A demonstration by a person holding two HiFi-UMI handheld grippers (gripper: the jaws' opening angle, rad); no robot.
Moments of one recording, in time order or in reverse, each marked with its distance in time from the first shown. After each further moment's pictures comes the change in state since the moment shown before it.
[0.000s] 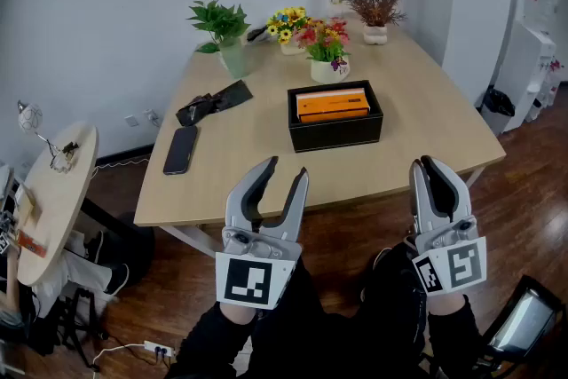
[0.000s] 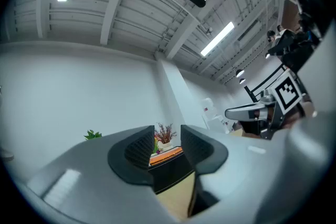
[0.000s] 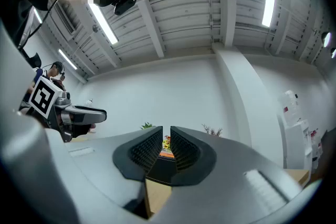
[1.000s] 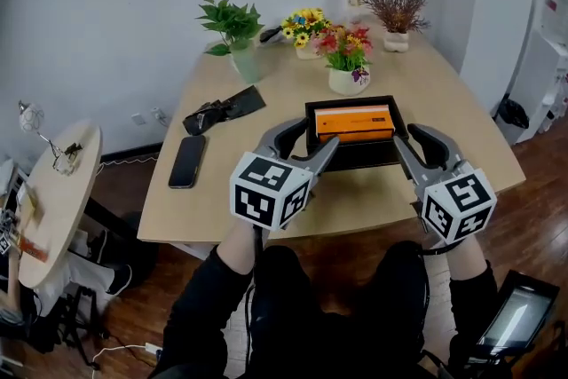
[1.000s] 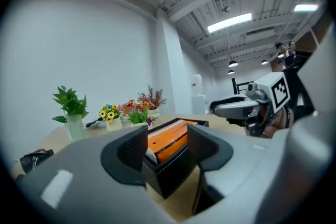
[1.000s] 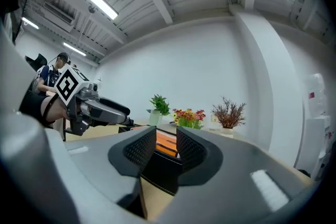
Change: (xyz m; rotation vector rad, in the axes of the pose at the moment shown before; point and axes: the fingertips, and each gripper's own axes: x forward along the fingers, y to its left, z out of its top) left arm 0.129 0.039 -0.104 -0.169 0.409 -0.258; right arm 0.126 -0.018 -0.085 0.000 0.350 0.192
